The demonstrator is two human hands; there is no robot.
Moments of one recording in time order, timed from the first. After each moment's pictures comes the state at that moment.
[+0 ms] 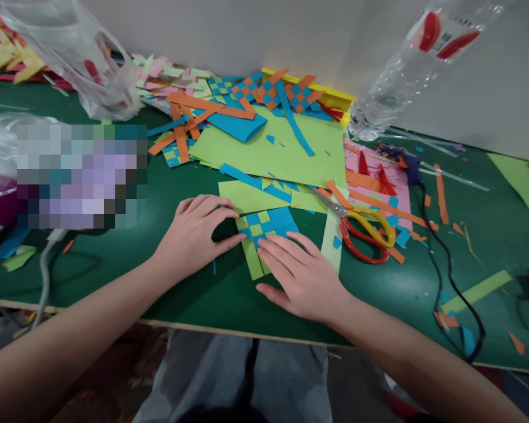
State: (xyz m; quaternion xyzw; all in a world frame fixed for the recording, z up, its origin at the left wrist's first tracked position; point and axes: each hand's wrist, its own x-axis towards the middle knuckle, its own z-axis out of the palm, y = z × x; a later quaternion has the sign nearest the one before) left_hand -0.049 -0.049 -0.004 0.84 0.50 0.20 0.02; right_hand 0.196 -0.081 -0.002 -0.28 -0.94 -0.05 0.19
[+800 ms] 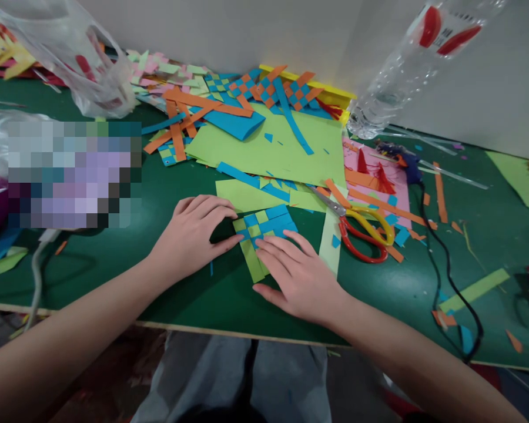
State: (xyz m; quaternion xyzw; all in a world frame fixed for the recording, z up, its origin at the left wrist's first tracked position) left_hand -0.049 -0.048 -0.005 0.85 0.49 0.19 0.02; right_hand 0.195 -0.082 -0.003 -0.29 -0.94 0.00 0.18
